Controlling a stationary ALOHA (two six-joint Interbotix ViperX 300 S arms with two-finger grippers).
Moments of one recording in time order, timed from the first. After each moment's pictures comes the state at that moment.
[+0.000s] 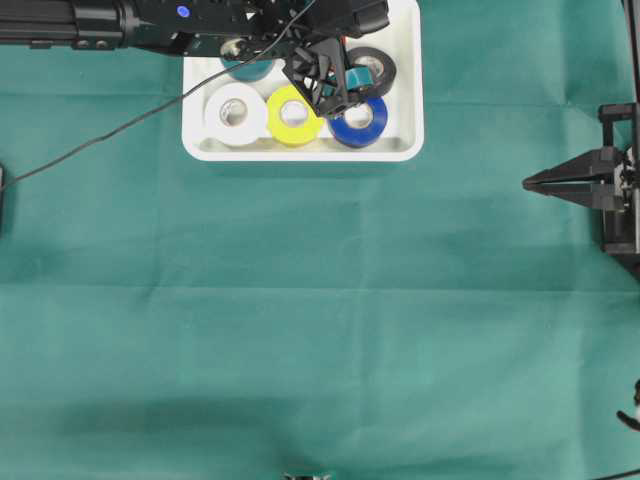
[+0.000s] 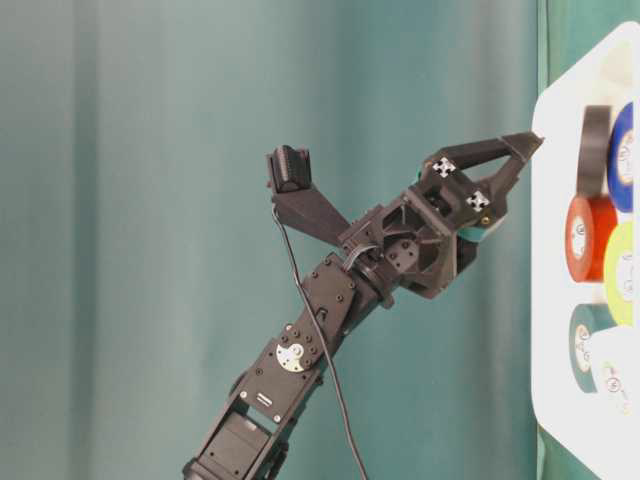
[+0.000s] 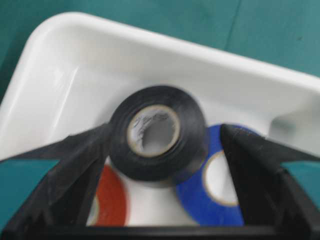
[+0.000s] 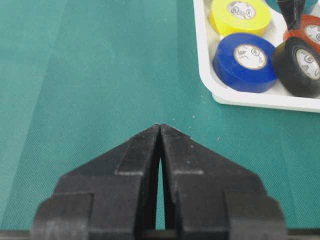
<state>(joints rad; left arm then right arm) 0.31 0.33 0.20 -0.02 0.17 0.04 -0.04 -1.17 1.49 -0.05 0.03 0.07</state>
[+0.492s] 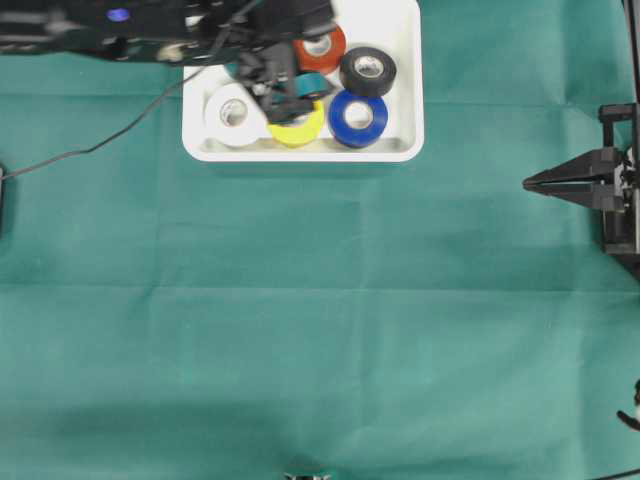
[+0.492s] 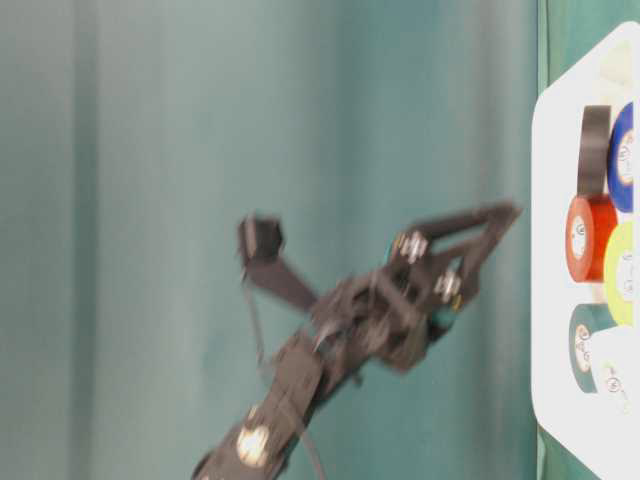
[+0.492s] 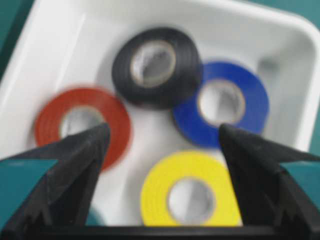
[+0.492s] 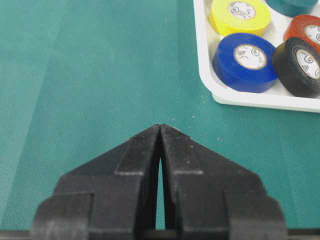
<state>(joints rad) 0.31 0.10 0.44 -0.02 0.14 0.04 -0.04 -1.17 1.49 -0.05 0.03 0.07</state>
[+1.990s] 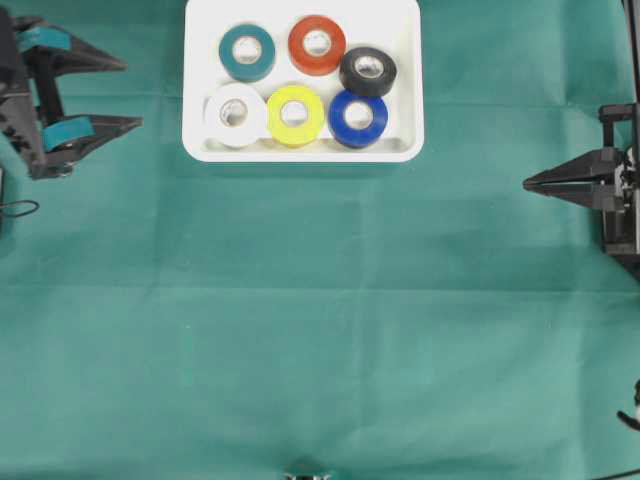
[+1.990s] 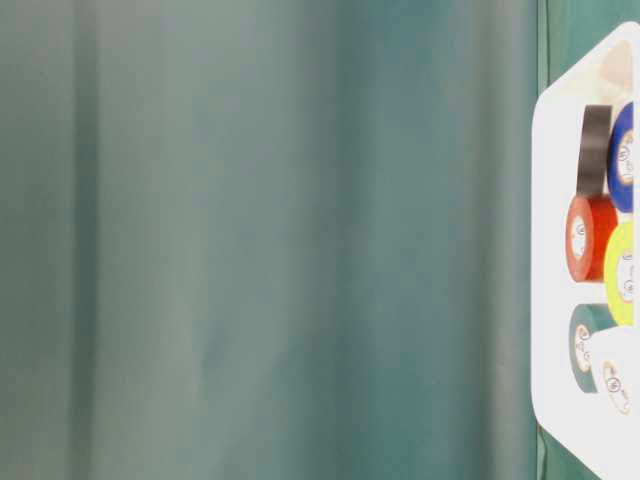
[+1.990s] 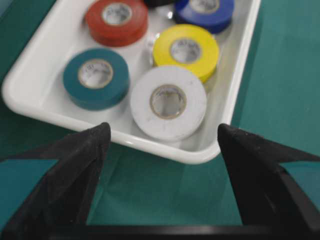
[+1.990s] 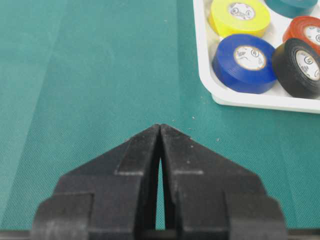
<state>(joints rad) 0.32 -0.78 1.23 -0.03 -0.06 0.04 -0.04 -1.17 1.49 -0.05 0.03 0.07</state>
